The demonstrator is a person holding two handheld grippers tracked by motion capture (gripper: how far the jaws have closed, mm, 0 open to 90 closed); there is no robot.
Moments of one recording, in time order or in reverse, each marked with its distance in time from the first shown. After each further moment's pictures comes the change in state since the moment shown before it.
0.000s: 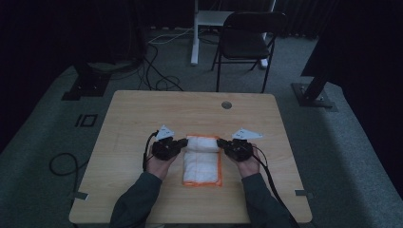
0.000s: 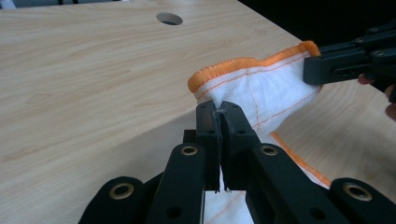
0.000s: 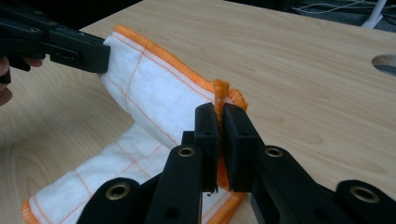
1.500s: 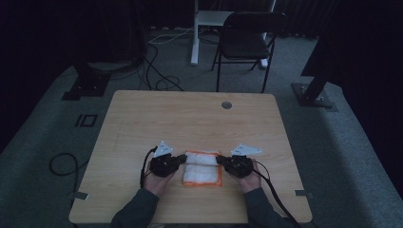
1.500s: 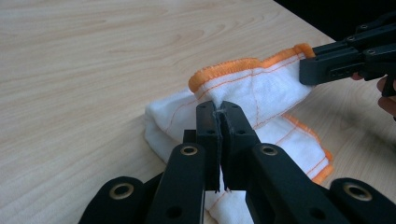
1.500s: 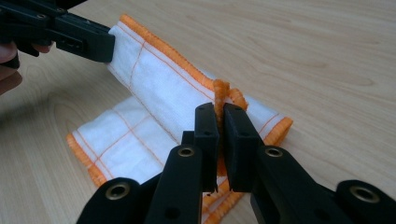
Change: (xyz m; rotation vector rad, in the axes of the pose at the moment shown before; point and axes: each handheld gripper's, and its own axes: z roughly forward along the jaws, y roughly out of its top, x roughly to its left) left arm -0.018 -0.045 -0.013 0.051 -0.028 -0.014; right arm 0.022 -0.041 -0.011 0.074 0.060 0.004
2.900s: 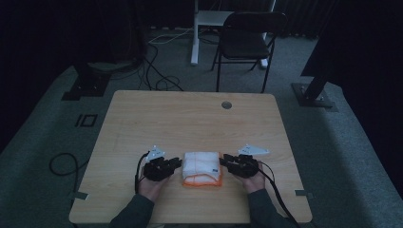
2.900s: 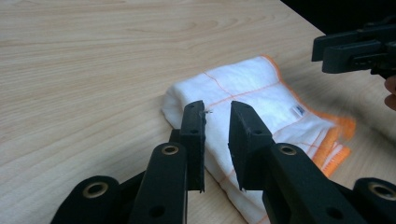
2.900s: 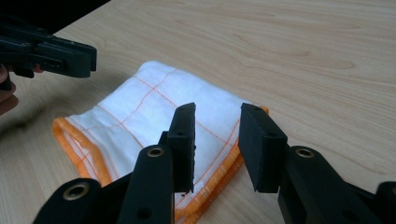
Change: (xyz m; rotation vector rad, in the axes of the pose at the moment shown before) left arm 0.008 -0.019 -0.012 -0.013 0.008 -0.071; right arm -0.013 -0.008 -0.010 -0.027 0.006 0.086
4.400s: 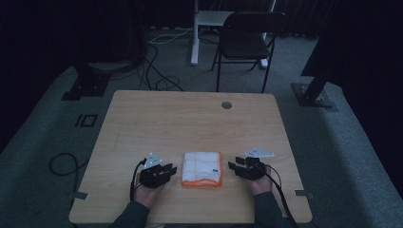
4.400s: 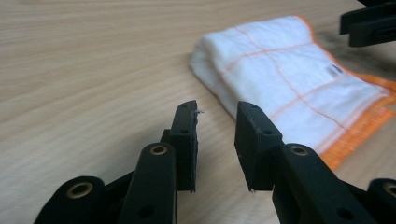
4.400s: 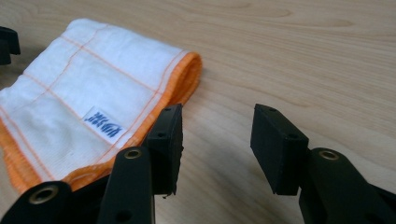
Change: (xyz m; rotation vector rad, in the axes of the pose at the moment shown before) left arm 0.010 -0.025 -0.006 0.040 0.089 0.020; right arm -0.026 -0.023 -0.007 0.075 -0.139 0.038
